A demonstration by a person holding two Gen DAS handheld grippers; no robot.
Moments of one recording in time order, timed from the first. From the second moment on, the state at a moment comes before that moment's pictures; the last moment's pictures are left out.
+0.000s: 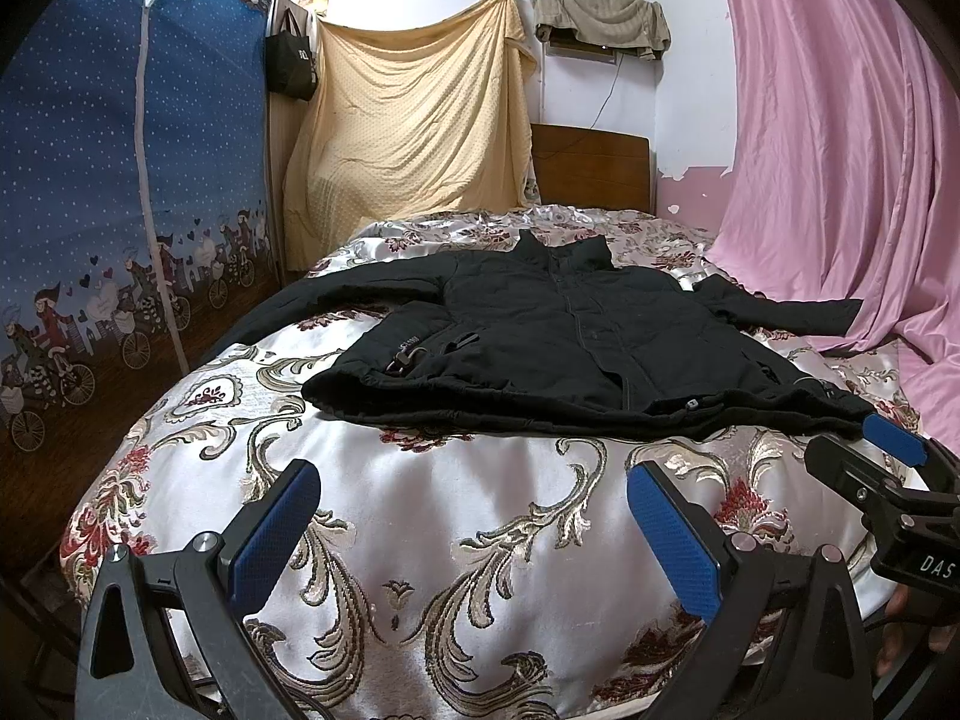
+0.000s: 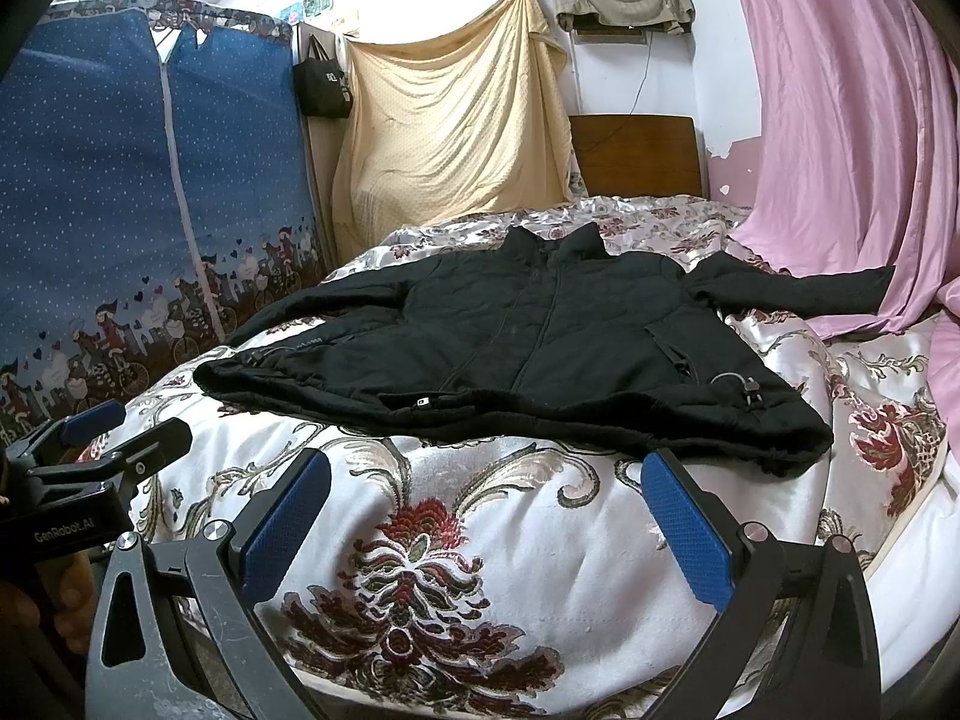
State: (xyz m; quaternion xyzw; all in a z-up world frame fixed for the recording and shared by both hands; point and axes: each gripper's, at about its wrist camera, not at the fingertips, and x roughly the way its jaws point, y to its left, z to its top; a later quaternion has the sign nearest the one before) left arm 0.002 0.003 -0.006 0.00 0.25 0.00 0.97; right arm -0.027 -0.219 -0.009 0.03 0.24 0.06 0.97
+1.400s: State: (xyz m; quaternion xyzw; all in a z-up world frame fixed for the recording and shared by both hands) left arm 0.037 -0.019 0.033 0.08 0.29 0.06 0.95; right arm -0.011 -0.253 0.017 0.04 0.28 -0.01 0.96
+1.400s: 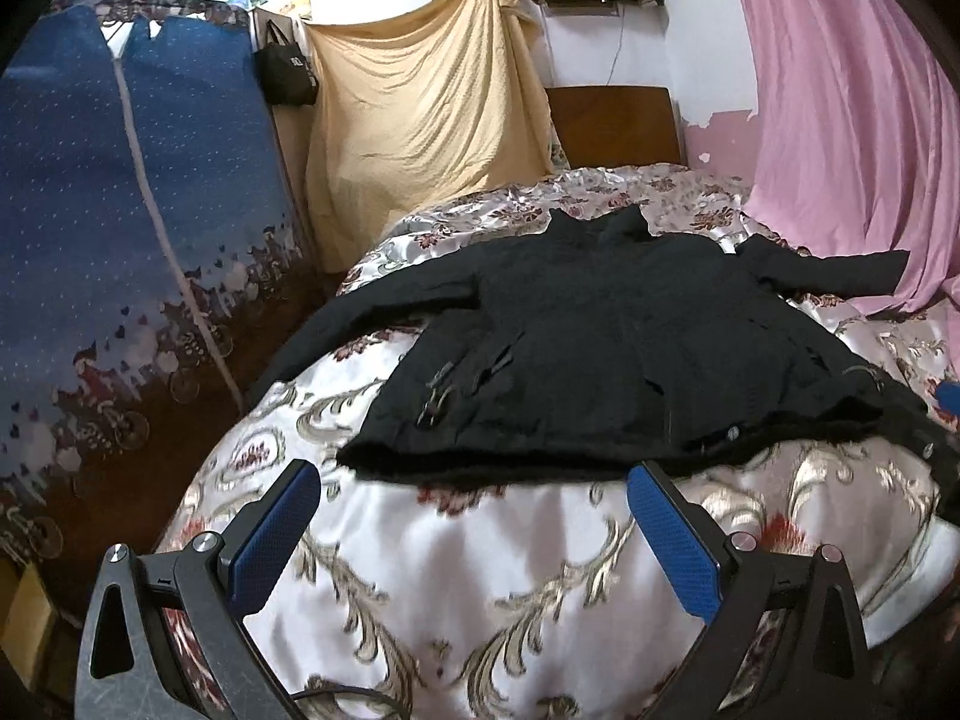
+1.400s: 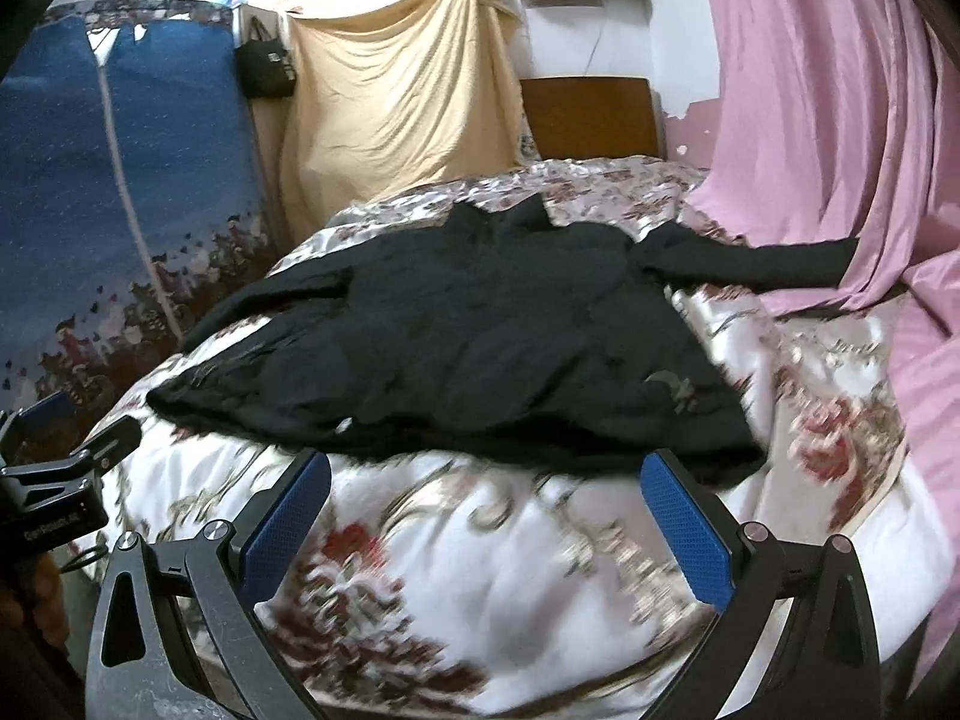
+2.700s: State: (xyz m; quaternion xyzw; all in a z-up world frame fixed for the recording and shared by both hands) left arm 0.420 -0.240 -0.015 0.12 0.40 -0.12 0.90; right arm 0.300 -0.621 -0.026 0.34 0.34 -0.21 0.85
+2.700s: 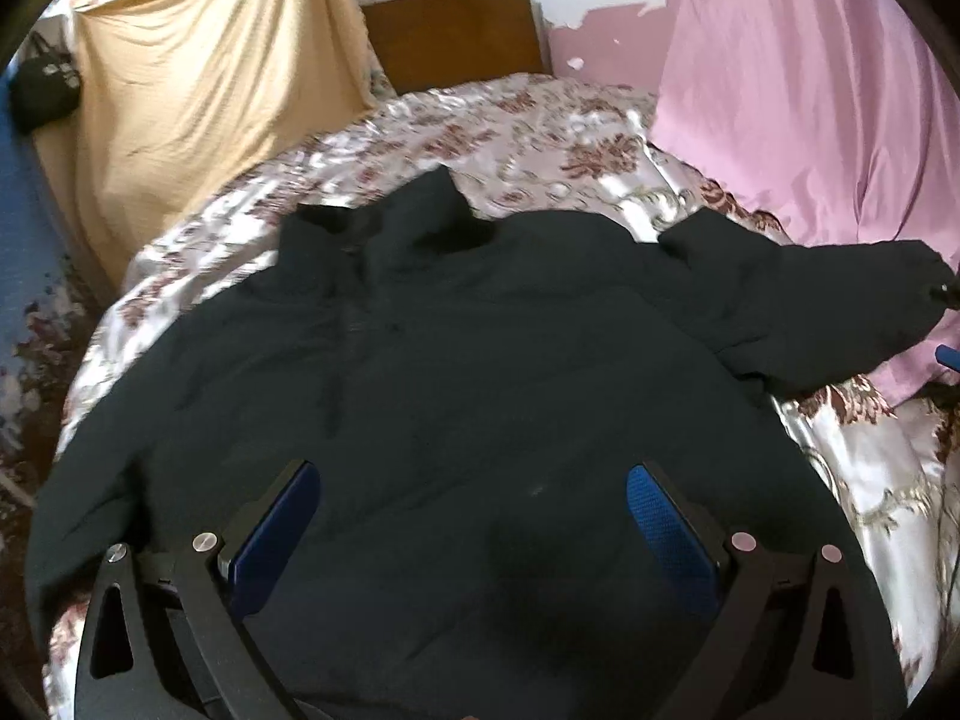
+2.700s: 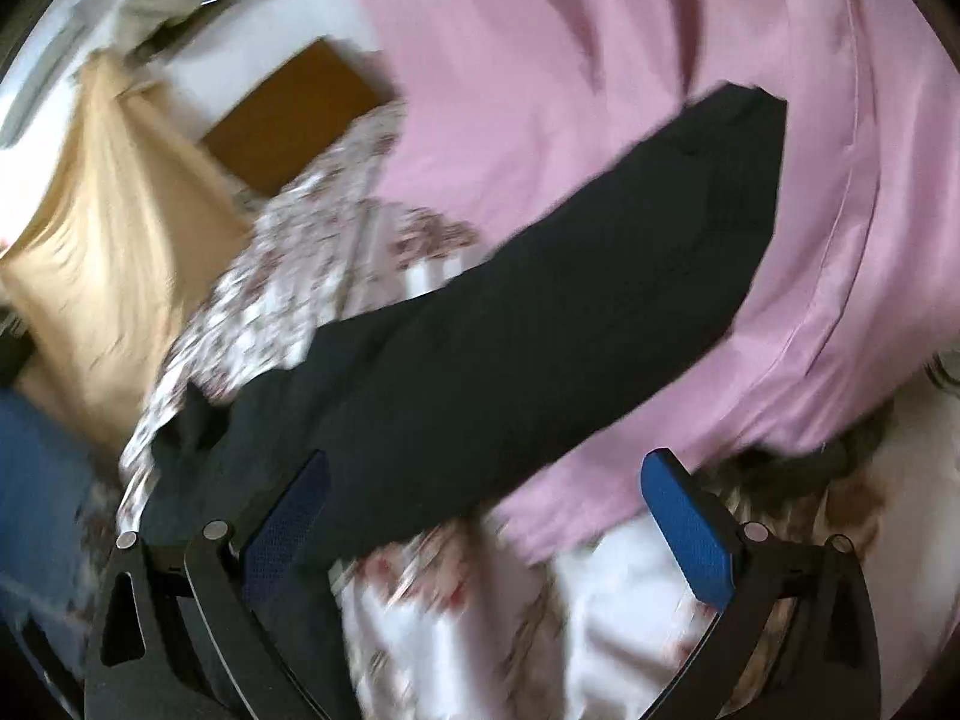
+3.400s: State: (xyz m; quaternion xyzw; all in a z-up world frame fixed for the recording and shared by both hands) left arm 0.513 -0.330 -0.112 0.08 0.50 -0.19 0.84; right arm 0.340 -0.674 -0.075 0.47 0.24 -0.29 0.80
